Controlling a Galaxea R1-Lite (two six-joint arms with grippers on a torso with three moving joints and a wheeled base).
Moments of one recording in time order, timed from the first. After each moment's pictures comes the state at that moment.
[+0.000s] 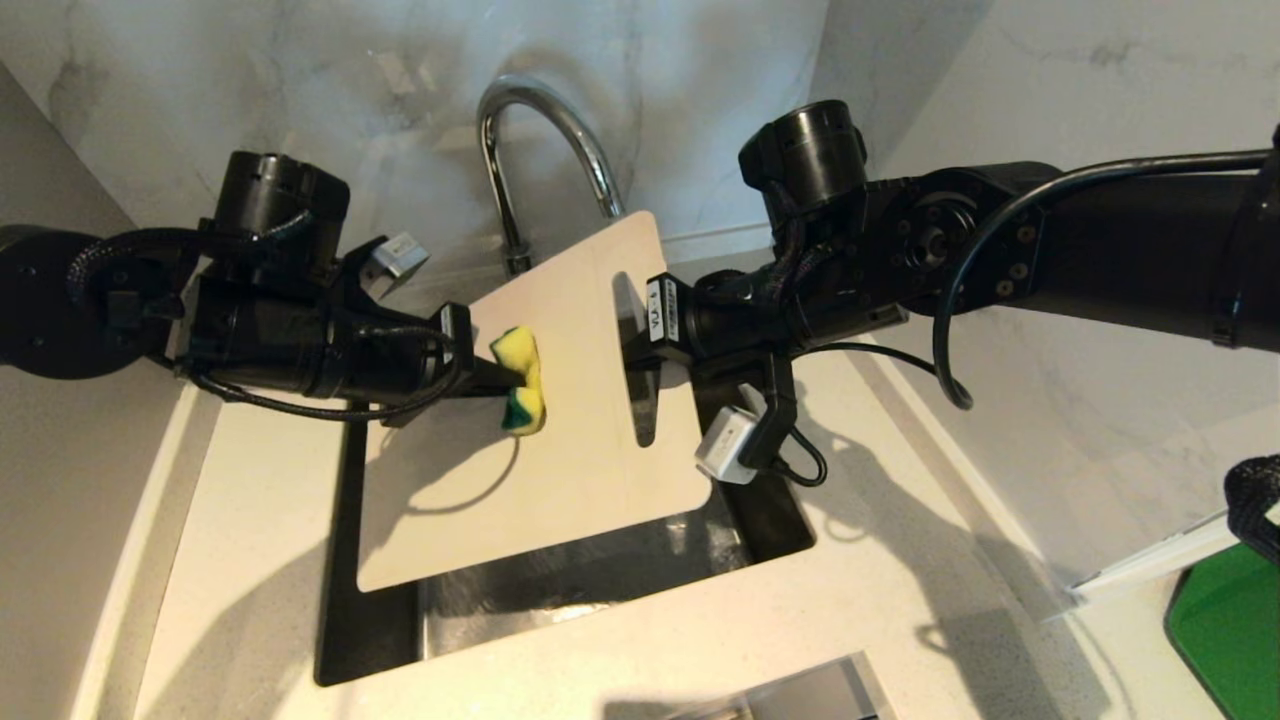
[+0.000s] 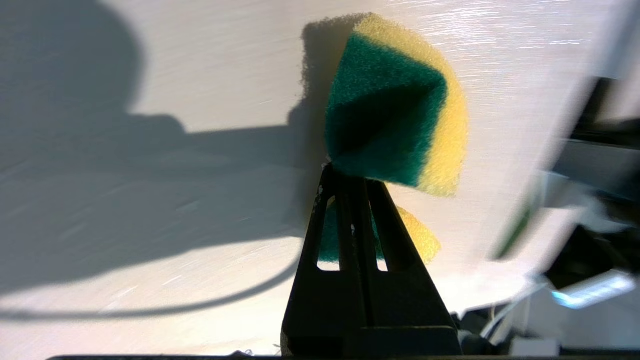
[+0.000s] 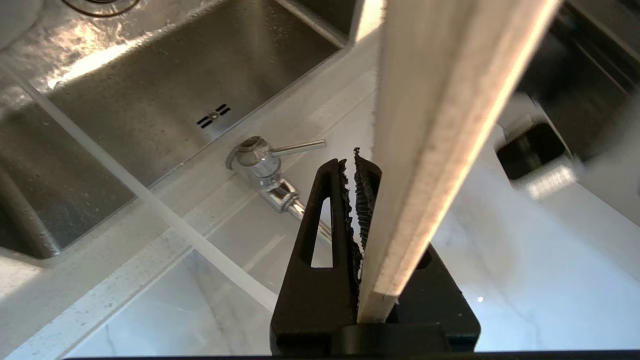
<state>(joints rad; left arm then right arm) -0.46 1.78 -1.46 0.21 -0.32 -0.58 0.52 1.98 -1.89 0.41 0.51 -2.71</state>
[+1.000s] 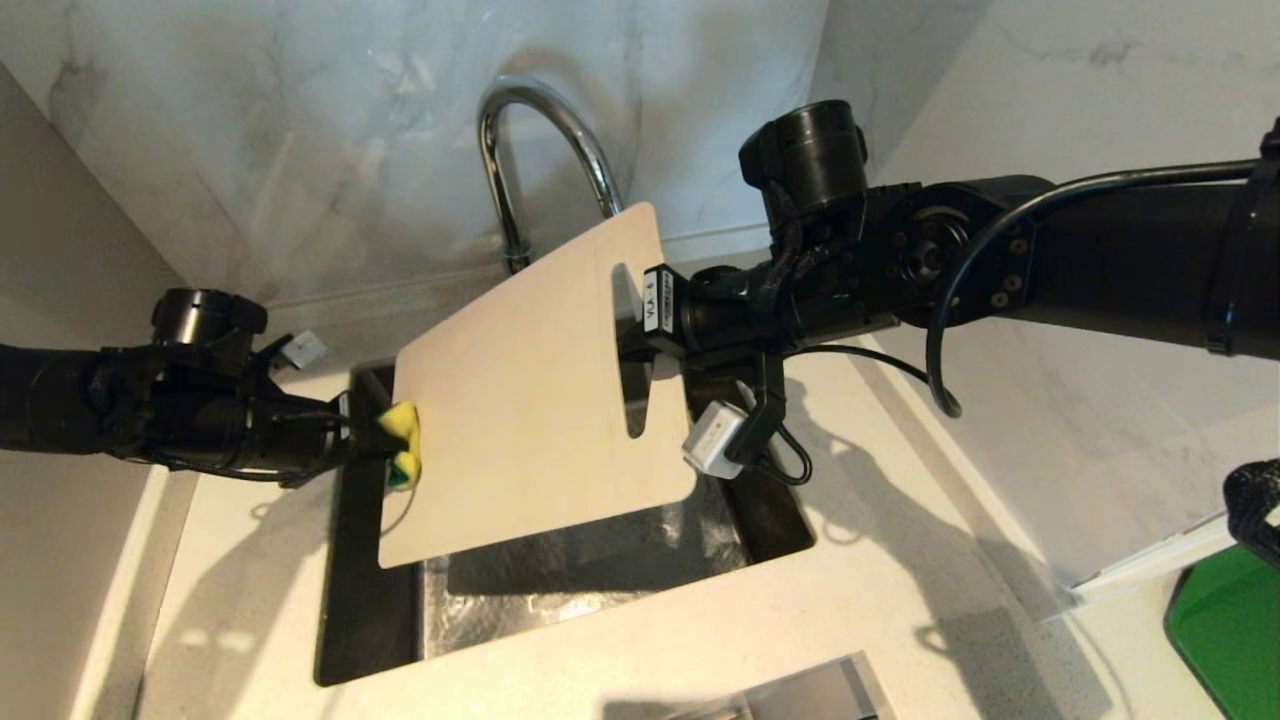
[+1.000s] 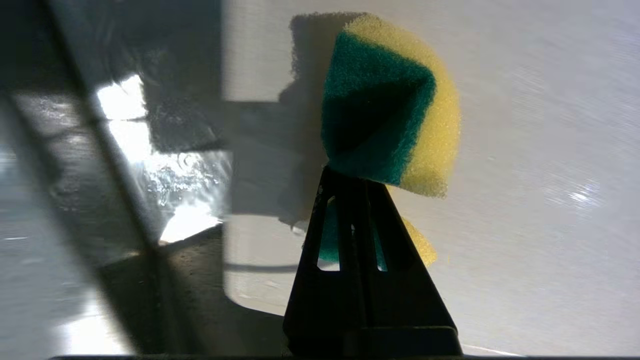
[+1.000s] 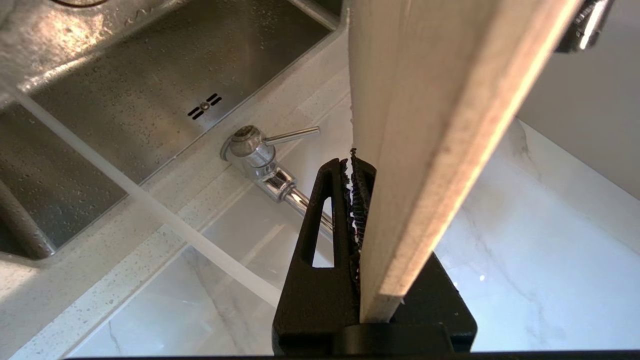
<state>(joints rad) -0.08 1.87 -1.21 0.04 -0.43 -0.40 0.52 1.97 -1.85 0.32 0.52 -2.65</state>
